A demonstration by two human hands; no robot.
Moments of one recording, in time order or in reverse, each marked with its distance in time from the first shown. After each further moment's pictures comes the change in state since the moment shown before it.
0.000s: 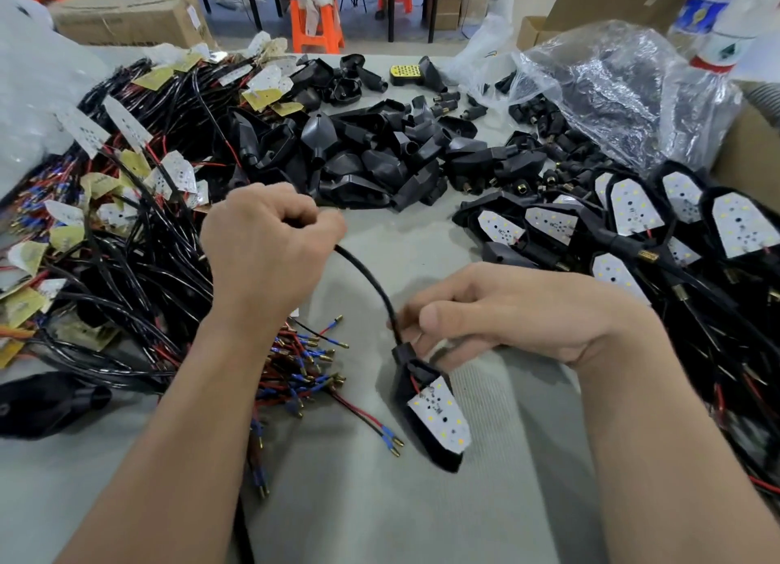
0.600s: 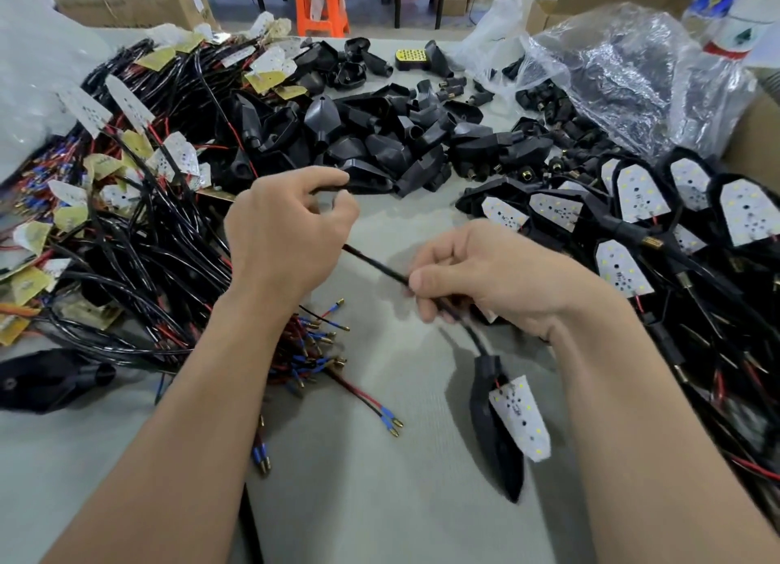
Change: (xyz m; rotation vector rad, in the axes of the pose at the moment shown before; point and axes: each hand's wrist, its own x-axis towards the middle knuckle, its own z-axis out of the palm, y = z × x) left_hand -0.004 -0.001 0.014 0.090 -0.051 -0.043; right_hand 0.022 0.001 0.005 0.116 0.281 -0.159
